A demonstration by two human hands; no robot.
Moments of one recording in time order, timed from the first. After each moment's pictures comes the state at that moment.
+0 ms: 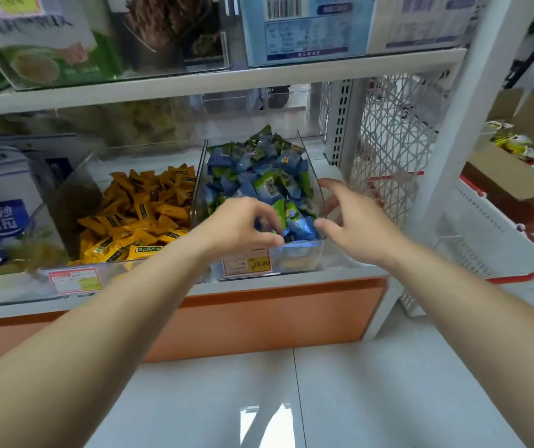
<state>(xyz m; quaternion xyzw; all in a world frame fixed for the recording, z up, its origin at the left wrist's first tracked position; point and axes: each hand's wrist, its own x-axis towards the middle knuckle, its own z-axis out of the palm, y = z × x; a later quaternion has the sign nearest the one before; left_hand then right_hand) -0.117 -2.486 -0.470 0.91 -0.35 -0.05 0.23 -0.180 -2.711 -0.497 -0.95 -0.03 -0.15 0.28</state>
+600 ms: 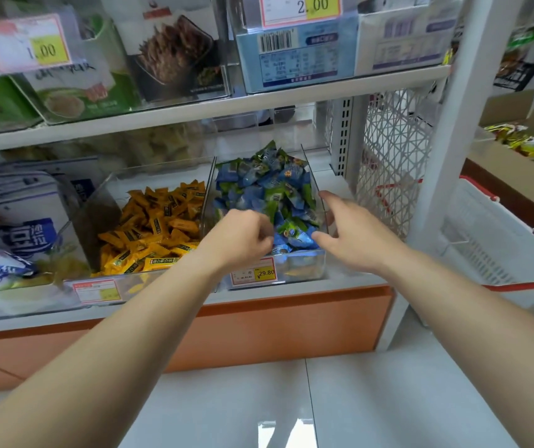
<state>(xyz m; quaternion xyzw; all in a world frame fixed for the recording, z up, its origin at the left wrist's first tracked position) -0.123 -2.489 -0.471 0.94 -0.32 0.05 0.12 -0.185 -2.705 -0.491 -0.96 -0.04 -0.15 0.23</state>
